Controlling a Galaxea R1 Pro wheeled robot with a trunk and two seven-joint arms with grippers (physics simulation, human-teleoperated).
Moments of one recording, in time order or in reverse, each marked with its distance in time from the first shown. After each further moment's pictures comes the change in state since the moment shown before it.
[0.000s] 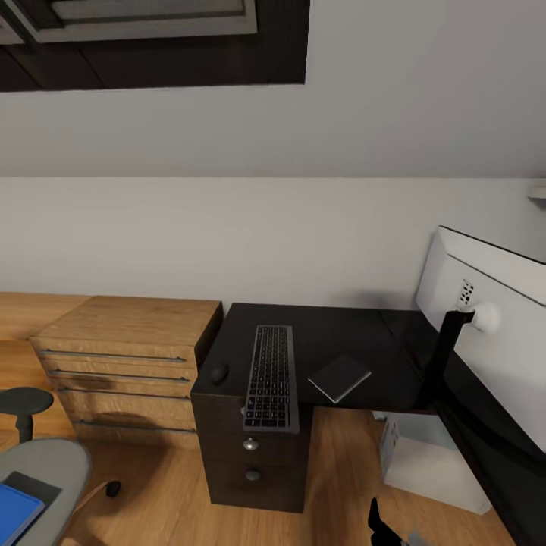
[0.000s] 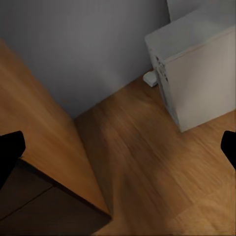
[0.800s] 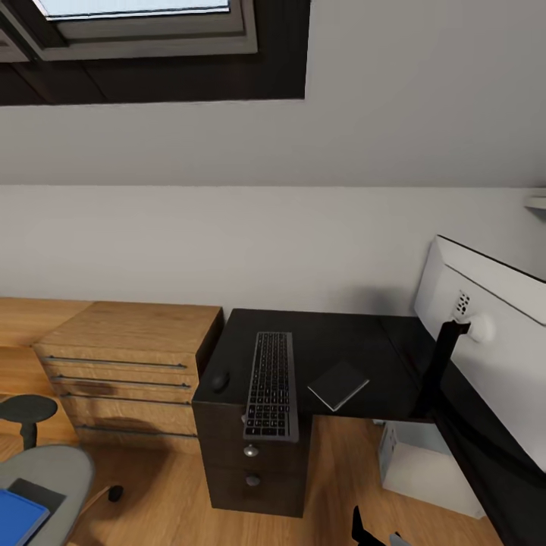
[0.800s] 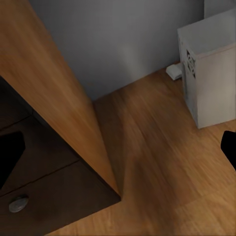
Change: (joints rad) left arm -0.197 -0.037 0.006 0.415 -0.001 -0.093 0.005; right arm 0.000 0.030 0.037 0.049 0.122 -0.009 -0.007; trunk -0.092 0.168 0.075
